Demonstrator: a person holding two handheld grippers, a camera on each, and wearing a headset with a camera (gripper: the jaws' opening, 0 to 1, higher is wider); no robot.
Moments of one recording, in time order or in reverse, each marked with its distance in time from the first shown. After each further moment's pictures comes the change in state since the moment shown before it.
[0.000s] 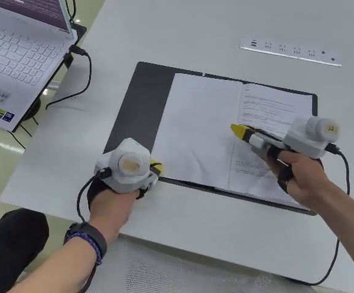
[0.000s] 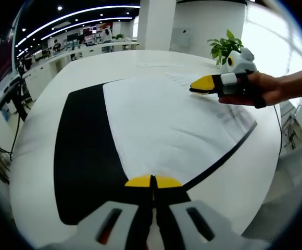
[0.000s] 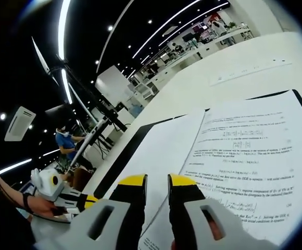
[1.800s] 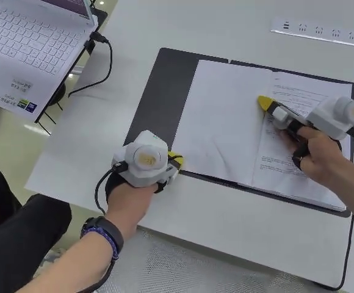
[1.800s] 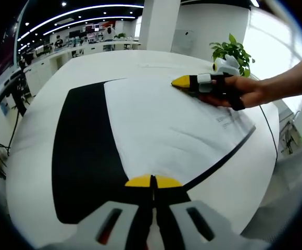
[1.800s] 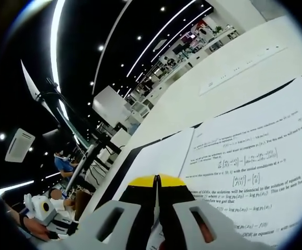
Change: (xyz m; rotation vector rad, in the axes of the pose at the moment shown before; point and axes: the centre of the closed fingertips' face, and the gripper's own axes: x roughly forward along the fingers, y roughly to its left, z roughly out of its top) left arm 0.002 0.001 0.000 -0.039 -0.005 -0.020; right arm 0.044 -0.040 0.037 0.110 -0.153 0.004
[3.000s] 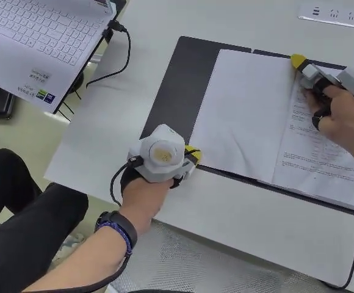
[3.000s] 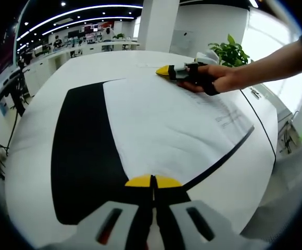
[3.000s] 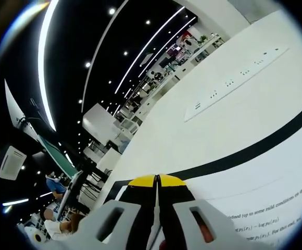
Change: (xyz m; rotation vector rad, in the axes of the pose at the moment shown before) left arm 0.000 0.000 0.002 -0.002 -0.005 -0.015; right arm 0.047 -0.036 0.061 0.070 -0.128 -0.079
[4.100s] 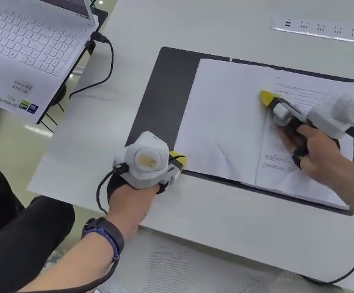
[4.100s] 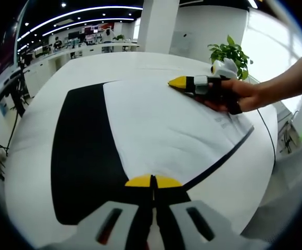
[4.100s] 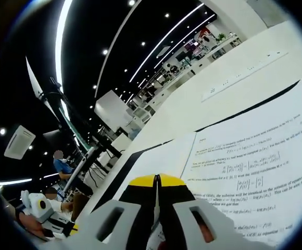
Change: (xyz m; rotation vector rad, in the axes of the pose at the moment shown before) left arm 0.001 0.001 0.000 0.006 -0.013 -0.003; right arm -0.059 0.032 -0.058 -0.101 0.074 0.098
